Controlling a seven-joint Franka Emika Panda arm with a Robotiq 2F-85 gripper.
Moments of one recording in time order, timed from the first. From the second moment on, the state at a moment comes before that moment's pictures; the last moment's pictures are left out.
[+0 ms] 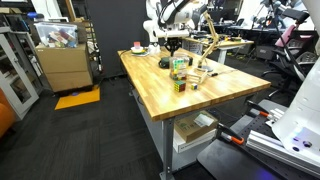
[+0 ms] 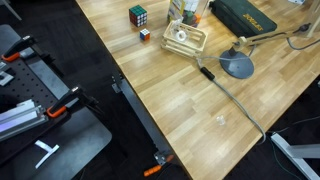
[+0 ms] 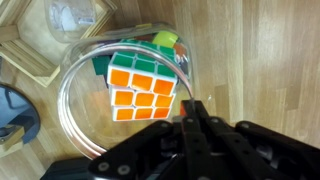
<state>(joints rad) -0.02 0.73 -0.08 -1.38 0.01 2.22 0.34</state>
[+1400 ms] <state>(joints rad) 0.21 0.57 0.03 -1.52 -0.19 2.21 0.14</state>
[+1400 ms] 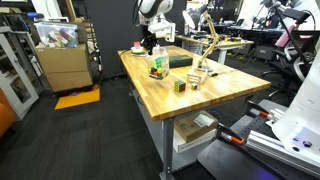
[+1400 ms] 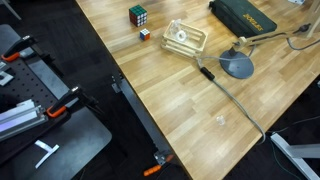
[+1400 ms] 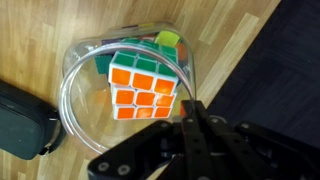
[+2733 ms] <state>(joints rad) 0.17 0.37 0.12 -1.89 0.05 2.24 0.02</state>
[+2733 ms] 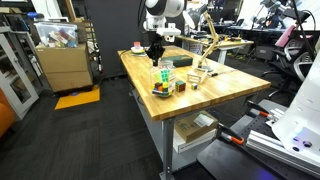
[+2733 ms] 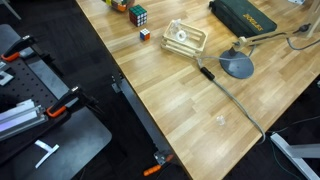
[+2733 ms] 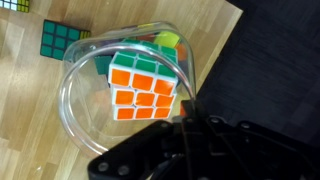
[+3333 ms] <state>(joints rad) 0.17 0.34 0.12 -1.90 0.05 2.24 0.02</state>
